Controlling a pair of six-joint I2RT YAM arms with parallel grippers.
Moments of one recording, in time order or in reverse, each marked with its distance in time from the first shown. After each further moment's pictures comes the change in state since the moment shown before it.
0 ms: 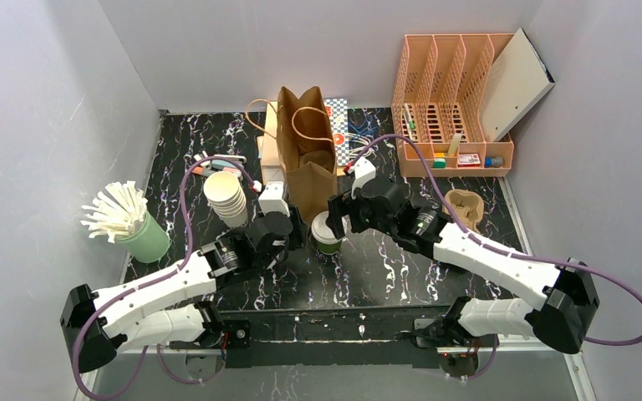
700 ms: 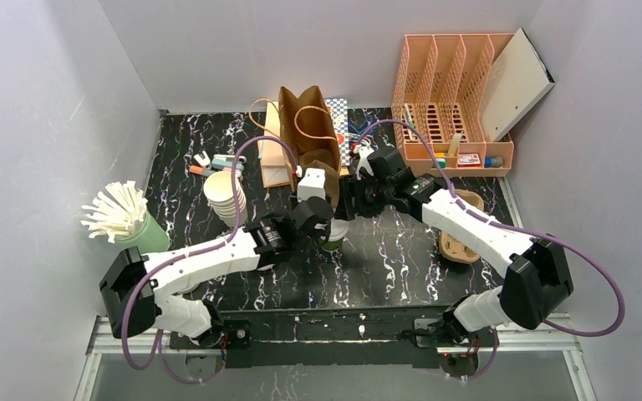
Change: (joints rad) left arm -0.033 0.351 0.206 0.050 -0.079 0.128; right arm -0.249 0.202 0.163 -0.167 -0.404 0.054
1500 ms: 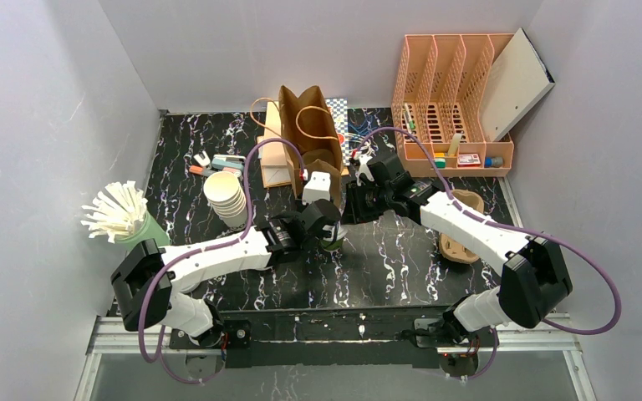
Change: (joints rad) left arm -0.001 0.069 -0.003 0.019 -0.031 0.001; right arm -0.005 0.004 -0.051 0.011 -0.043 0.025
